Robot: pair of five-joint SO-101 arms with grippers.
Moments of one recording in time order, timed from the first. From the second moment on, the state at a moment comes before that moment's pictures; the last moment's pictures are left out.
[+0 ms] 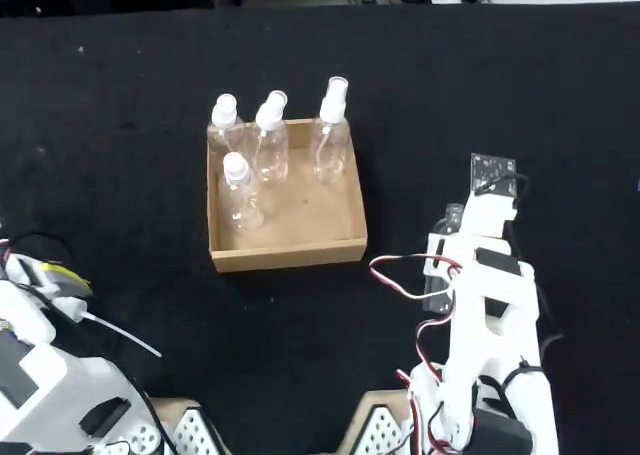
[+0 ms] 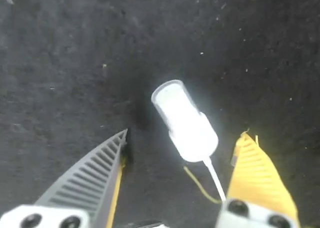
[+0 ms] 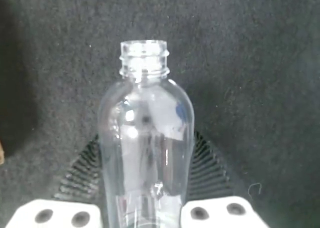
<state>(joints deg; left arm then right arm) -56.0 -1.3 29.8 73.2 -11.5 17.8 -30.6 67.6 37.2 6.0</state>
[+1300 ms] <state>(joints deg) -51.3 -0.5 24.0 60.7 -46.5 17.8 -30.6 67.6 37.0 6.1</state>
